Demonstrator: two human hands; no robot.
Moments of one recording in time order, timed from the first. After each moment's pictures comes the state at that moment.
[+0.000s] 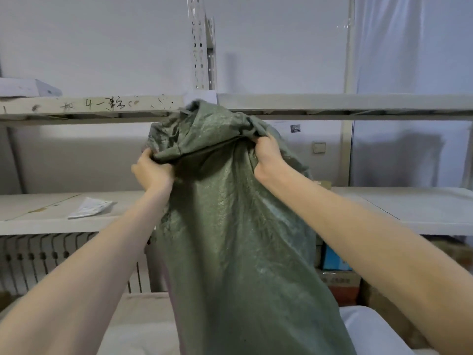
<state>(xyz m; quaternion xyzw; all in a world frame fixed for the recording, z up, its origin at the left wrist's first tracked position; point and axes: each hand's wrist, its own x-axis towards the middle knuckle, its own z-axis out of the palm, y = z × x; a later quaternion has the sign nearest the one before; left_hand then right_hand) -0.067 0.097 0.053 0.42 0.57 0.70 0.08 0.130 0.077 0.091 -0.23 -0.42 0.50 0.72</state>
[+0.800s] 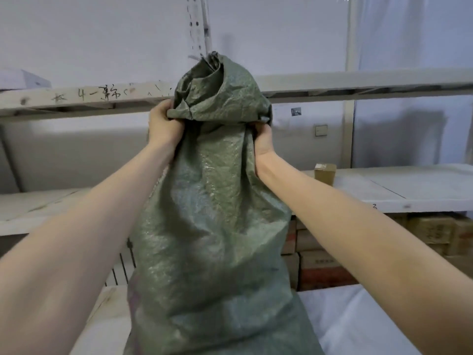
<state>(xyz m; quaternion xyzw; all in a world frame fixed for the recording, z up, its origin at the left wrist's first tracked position) -0.071 0.116 0.114 0.61 0.35 0.70 0.15 0.100 0.085 0.086 -0.20 -0.38 0.56 0.71</state>
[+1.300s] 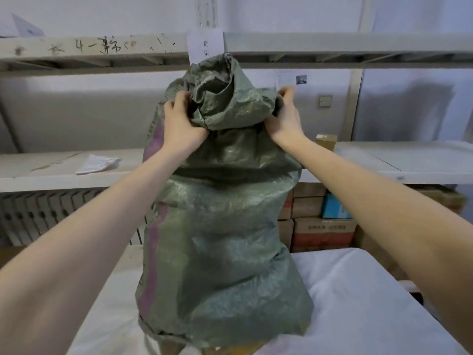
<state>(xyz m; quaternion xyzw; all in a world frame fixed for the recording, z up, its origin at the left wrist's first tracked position) -0.069 0.059 0.029 0.67 0.45 0.58 0.04 0.134 0.060 0.037 -0.51 -0.62 0.09 0.58</state>
